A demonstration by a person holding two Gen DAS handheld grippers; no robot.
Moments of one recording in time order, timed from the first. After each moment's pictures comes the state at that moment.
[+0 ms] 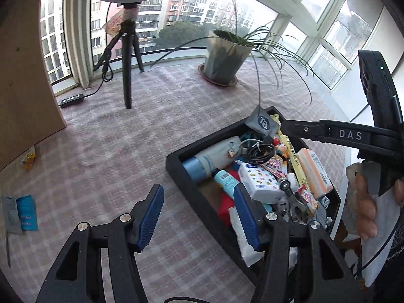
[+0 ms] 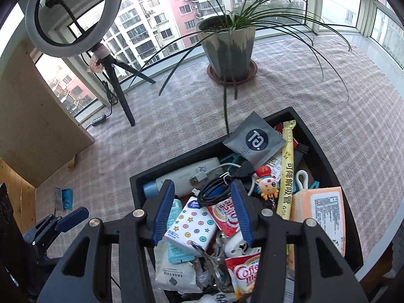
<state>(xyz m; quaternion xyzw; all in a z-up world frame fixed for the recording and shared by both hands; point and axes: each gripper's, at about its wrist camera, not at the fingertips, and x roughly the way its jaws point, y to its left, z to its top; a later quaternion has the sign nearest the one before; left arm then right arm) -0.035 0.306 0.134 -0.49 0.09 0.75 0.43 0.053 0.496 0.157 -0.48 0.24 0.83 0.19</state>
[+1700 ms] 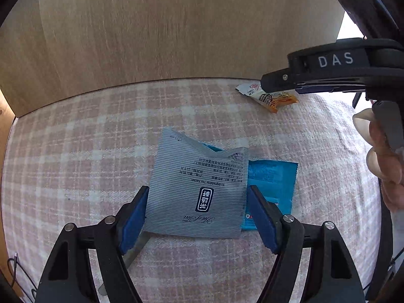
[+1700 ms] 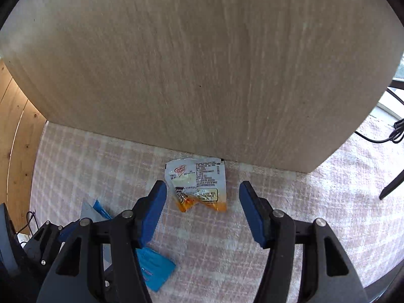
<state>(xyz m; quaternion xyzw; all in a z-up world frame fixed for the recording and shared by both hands) -0.258 0.092 -0.007 -0.55 0.06 0.81 0.18 -0.293 0.194 0.035 -0.58 0.07 0.81 -0.04</state>
